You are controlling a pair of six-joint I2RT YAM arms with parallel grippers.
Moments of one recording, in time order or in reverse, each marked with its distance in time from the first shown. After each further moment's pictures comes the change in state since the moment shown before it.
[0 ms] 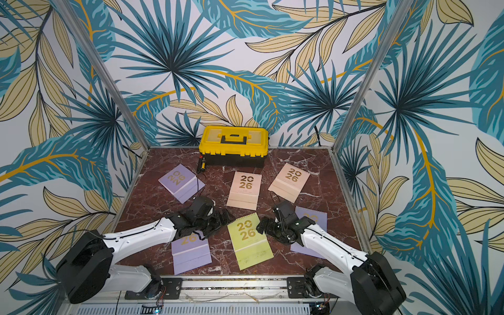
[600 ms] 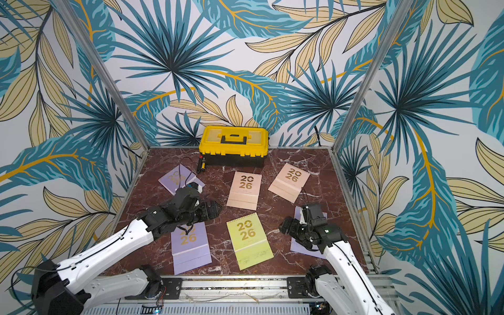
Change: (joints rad) left arm 0.013 -0.248 0.189 -0.436 -0.245 0.267; right arm -0.286 -0.306 0.068 -0.409 -0.034 -0.168
